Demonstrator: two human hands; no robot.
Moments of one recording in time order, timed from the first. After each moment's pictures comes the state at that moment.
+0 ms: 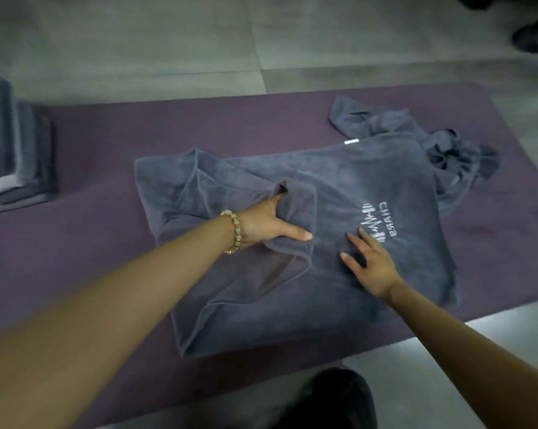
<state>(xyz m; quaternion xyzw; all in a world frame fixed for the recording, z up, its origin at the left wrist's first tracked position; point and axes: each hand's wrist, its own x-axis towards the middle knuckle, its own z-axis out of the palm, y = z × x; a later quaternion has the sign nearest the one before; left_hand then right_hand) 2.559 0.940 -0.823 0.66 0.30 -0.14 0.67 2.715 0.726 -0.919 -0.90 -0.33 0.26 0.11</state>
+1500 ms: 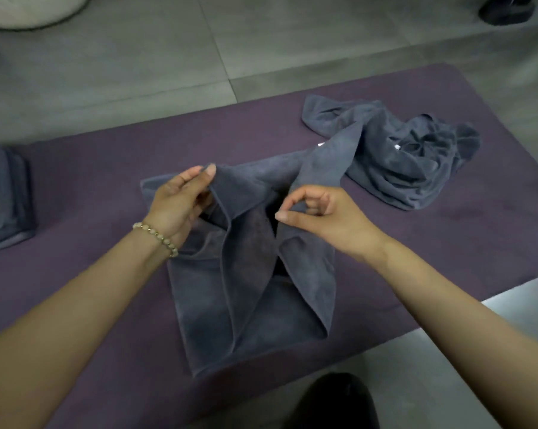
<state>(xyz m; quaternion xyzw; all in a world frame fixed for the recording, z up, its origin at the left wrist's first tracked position) 2.545 0.986 -0.819 0.44 0.41 0.21 0.77 2.686 0.802 -0.789 -0.68 -0.36 0.41 0.50</state>
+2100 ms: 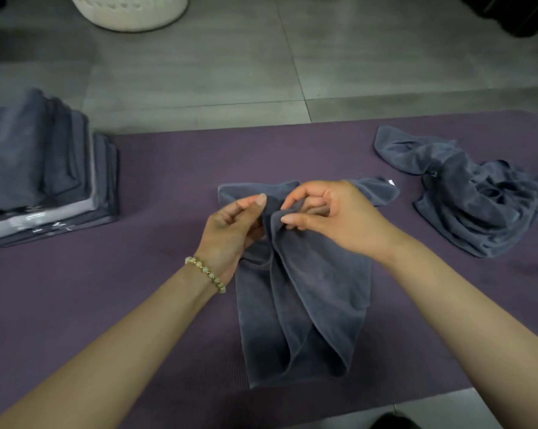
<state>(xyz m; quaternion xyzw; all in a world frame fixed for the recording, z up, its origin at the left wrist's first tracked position) 2.472 0.995 -0.806 0.41 0.40 0.25 0.78 2.626 0.911 -0.764 -0.65 -0.51 0.39 0.40</state>
